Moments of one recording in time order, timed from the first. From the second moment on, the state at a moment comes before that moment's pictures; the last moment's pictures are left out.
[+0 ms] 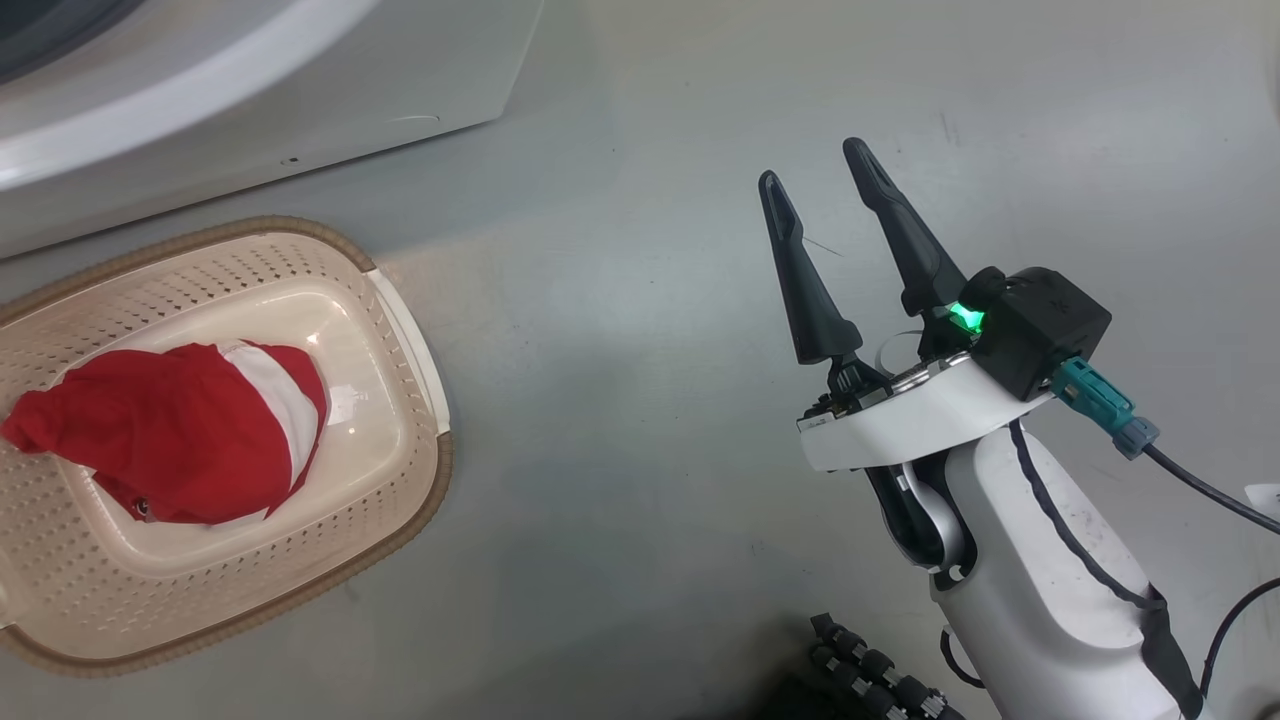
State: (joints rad) left arm -1.03 0.35 -0.02 0.57 -0.15 0.03 0.16; right arm -0.43 -0.05 0.44 0.09 0.41 0.01 -0.26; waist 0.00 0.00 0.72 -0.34
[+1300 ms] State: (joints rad) left arm -1.19 0.38 -0.01 0.76 -0.19 0.00 0.46; right arm -0.45 -0.05 0.46 0.09 0.43 -0.01 -0.26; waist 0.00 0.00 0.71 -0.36
